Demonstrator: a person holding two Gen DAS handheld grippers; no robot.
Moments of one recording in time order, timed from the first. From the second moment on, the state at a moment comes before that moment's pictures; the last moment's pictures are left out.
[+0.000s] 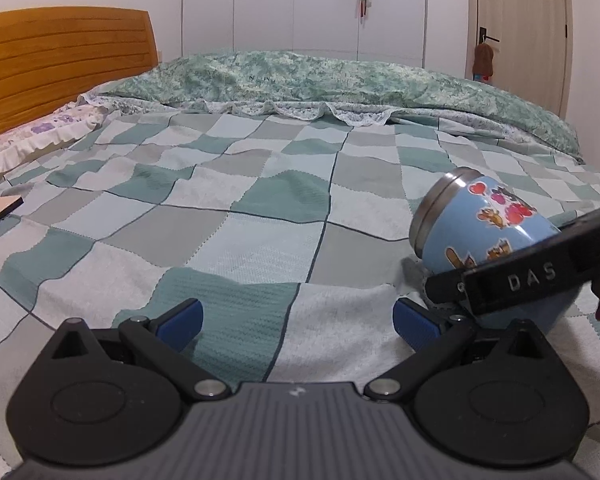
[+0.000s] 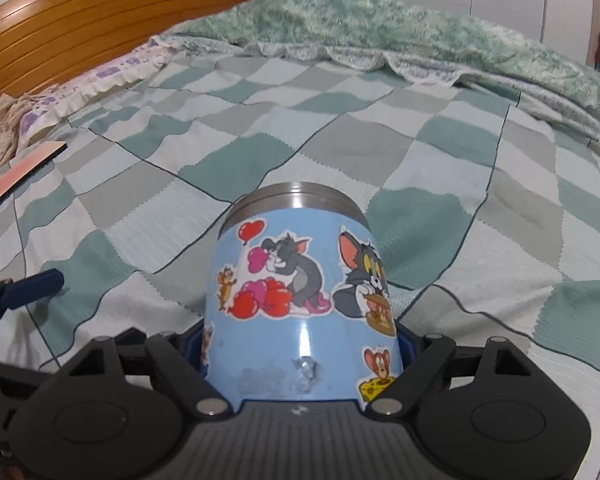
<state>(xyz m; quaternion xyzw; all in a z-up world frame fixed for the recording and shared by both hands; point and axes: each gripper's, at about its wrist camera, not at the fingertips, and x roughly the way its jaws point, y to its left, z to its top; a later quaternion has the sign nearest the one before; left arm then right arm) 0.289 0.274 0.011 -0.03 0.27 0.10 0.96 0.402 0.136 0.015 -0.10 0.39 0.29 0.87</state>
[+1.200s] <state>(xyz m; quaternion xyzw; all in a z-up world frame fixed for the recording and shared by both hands) 0.093 0.160 0.061 0.00 0.26 0.03 0.97 0.162 -0.030 0.073 -0.05 0.36 0.23 0.90</state>
